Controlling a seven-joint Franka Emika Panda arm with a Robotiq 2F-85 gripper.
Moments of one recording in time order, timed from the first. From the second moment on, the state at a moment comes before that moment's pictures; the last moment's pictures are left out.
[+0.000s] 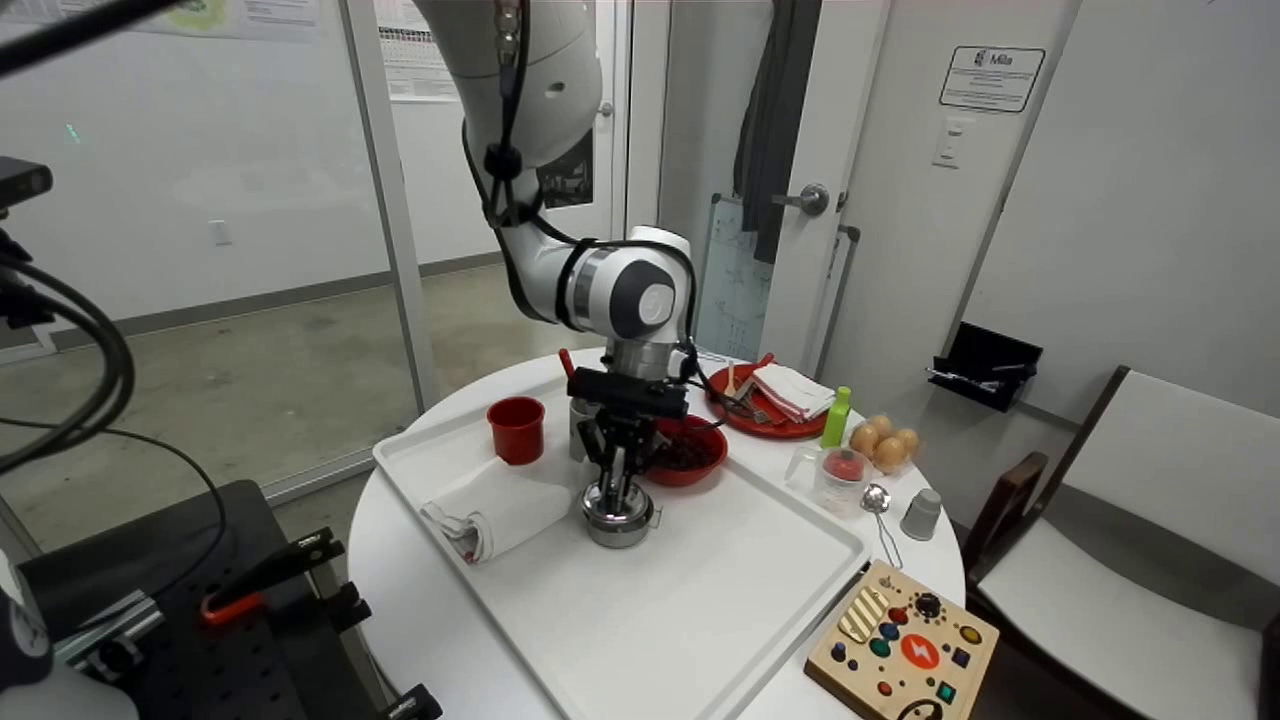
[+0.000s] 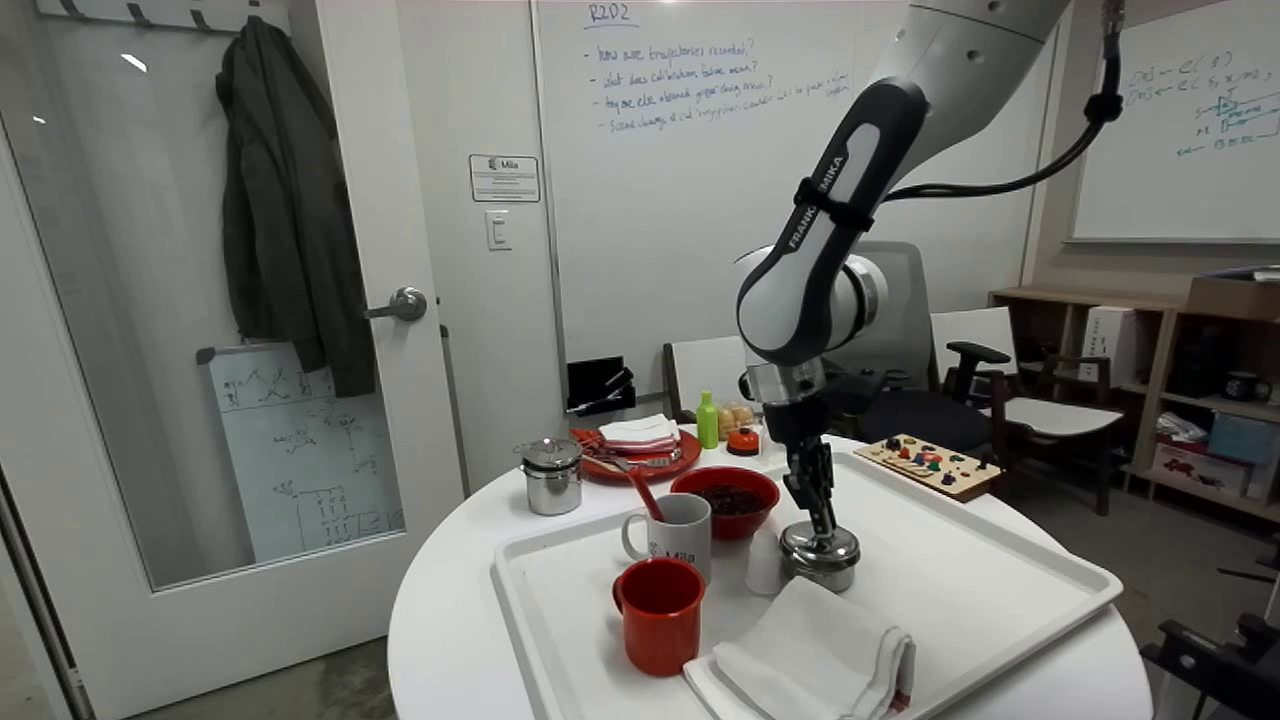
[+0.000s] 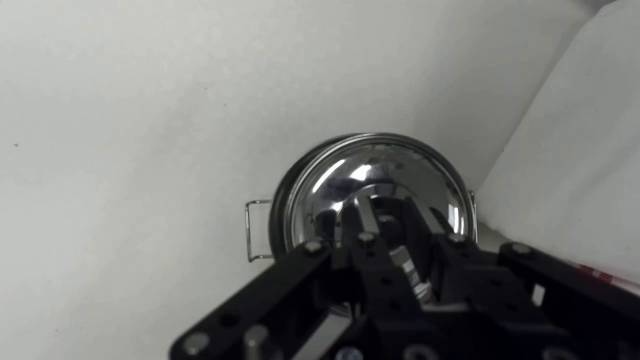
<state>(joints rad) 0.04 0.84 0.04 -1.83 -0.19 2.37 -0.31</state>
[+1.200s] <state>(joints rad) 0.04 0.85 0.04 -1.83 -0.19 2.38 -0.30</state>
